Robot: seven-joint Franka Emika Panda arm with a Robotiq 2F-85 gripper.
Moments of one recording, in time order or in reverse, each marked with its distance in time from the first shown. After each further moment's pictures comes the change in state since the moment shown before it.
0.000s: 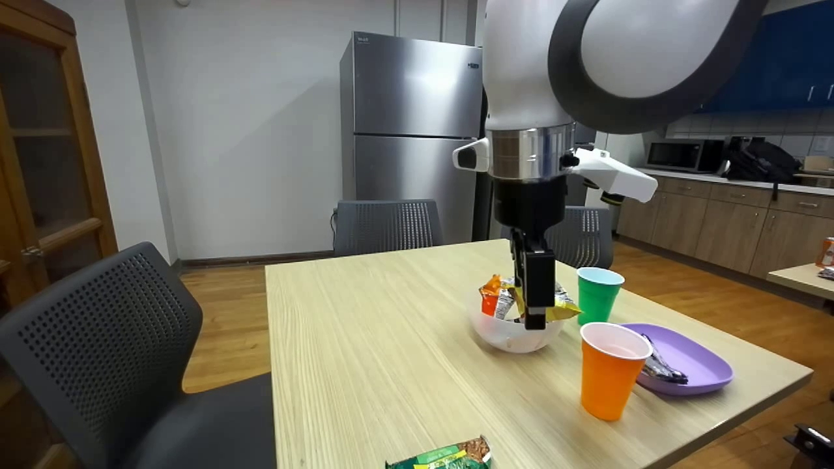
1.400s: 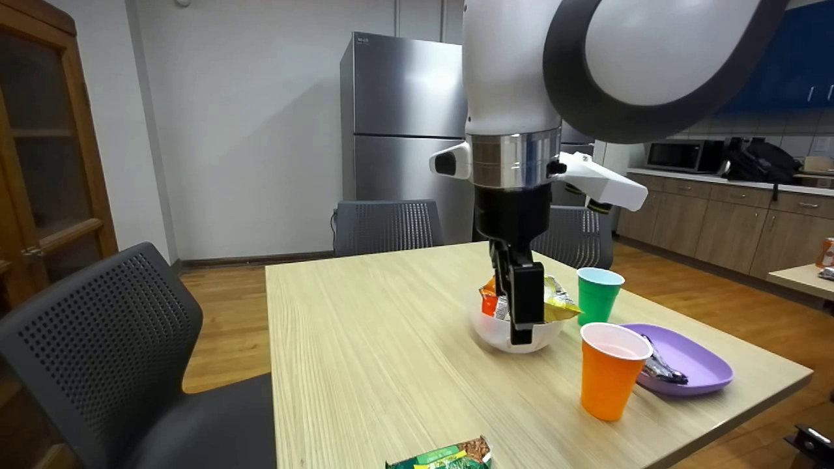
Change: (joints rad) arm 0.034 0.019 0.045 0.005 -0.029 0.021 -0.001
